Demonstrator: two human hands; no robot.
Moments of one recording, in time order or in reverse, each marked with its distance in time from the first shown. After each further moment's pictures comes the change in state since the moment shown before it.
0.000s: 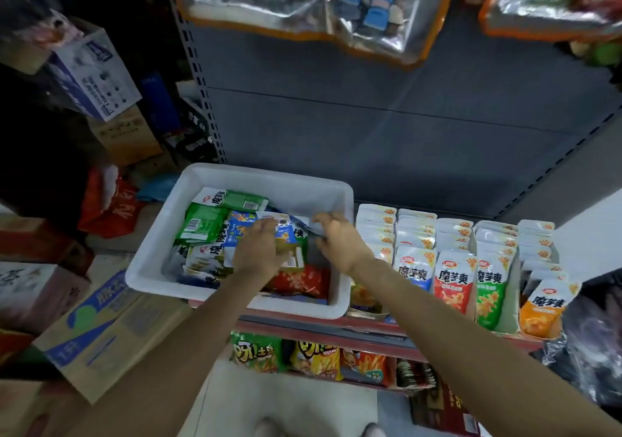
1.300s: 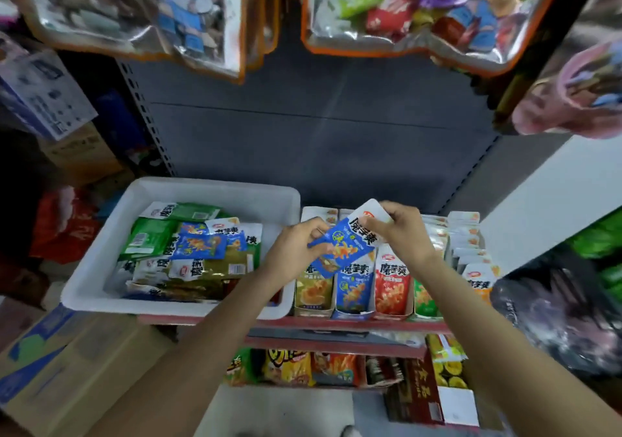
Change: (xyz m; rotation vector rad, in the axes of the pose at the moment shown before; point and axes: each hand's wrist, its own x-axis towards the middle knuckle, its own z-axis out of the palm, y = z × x) left_hand -0.021 0.133 0.002 -0.583 -0.141 0.380; right_hand -0.083 0.110 -0.091 0.783 0.393 0.164
